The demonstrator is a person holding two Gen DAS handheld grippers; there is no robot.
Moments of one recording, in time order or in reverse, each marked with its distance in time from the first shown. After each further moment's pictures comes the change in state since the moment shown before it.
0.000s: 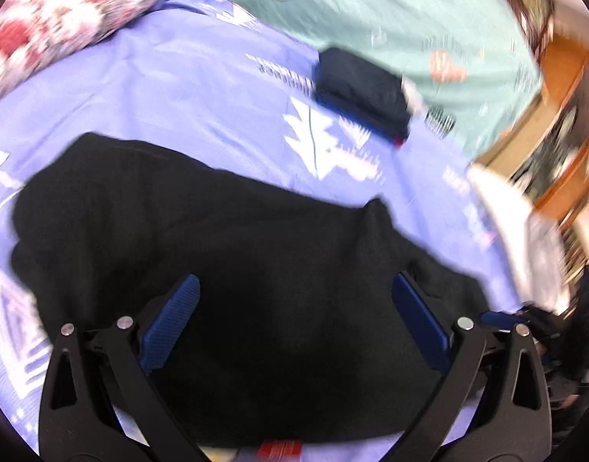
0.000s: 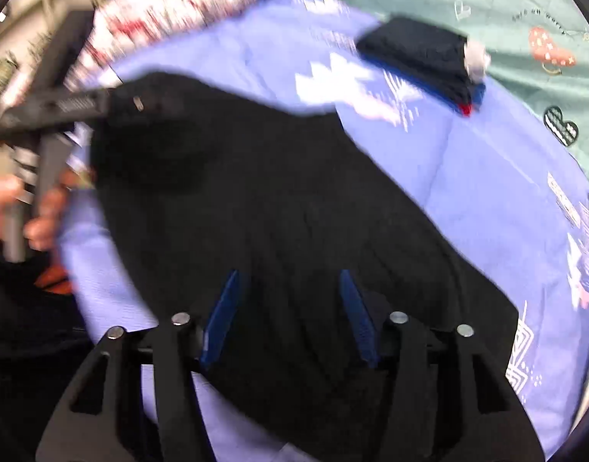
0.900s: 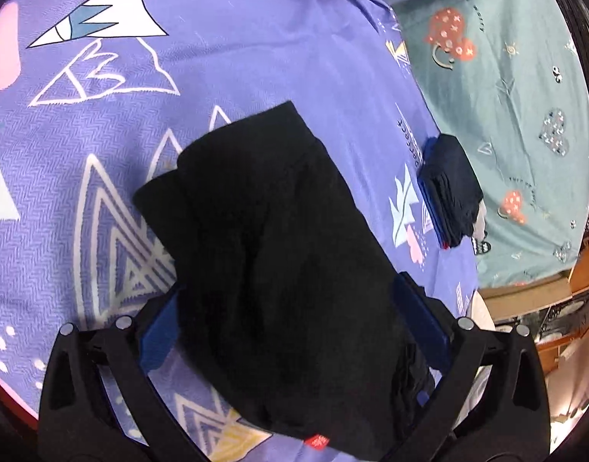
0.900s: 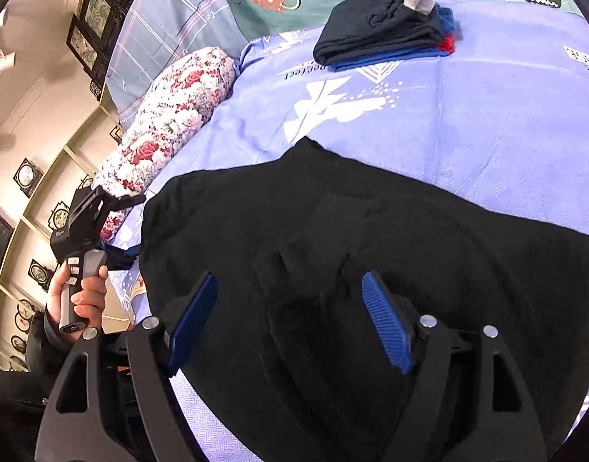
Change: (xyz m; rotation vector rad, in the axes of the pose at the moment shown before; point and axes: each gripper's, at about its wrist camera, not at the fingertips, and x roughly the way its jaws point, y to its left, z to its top) left arm -0.005 0.087 0.003 -0.585 -0.025 0.099; right arm 0.030 -0.082 -0.019 0.429 -0.155 0.374
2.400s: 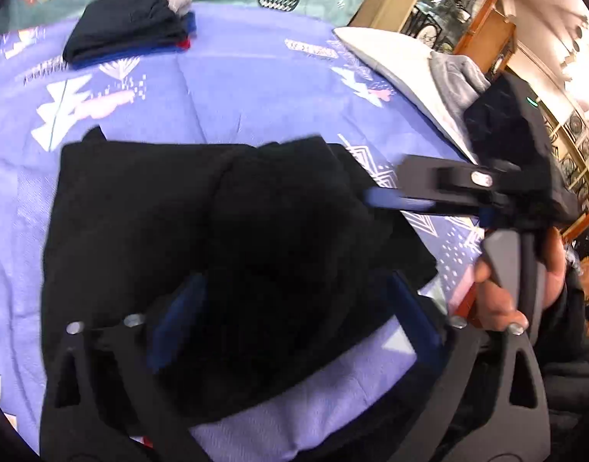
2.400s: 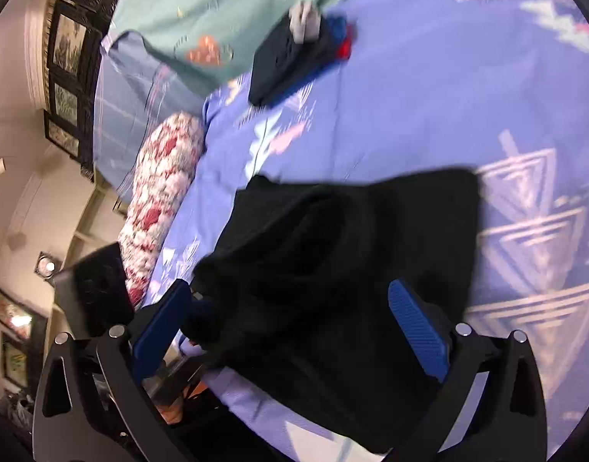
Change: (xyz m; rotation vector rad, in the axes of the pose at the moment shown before) left arm 0.053 -0.230 -0.248 1.113 0.385 -0.170; right arm -0.106 -0.076 -0.029 0.322 -0.078 0.081
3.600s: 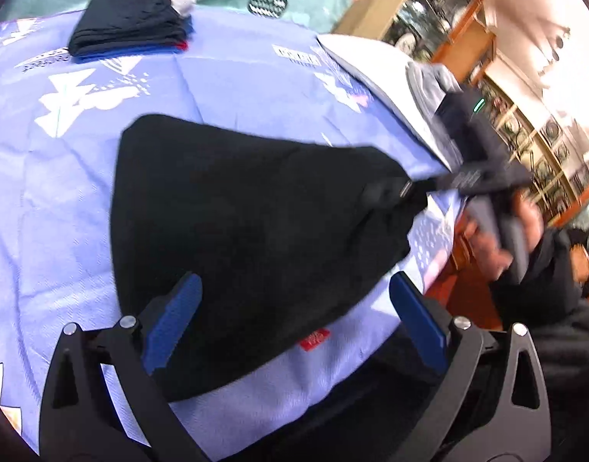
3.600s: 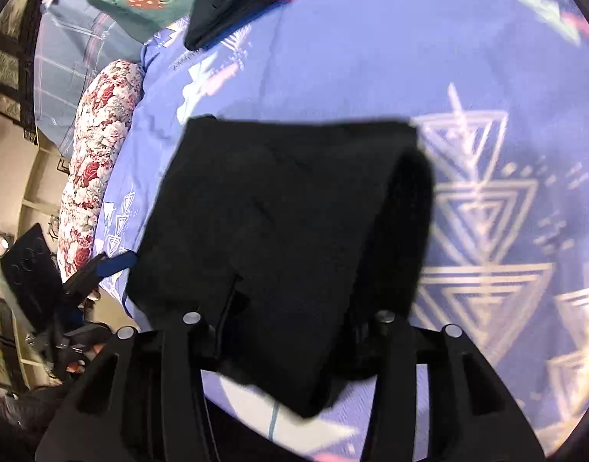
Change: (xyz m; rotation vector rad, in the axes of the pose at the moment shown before) left arm -0.025 0.022 -0.024 -0.015 0.009 -0.117; right arm -0.025 -0.022 0.001 -0.009 0.195 -0.270
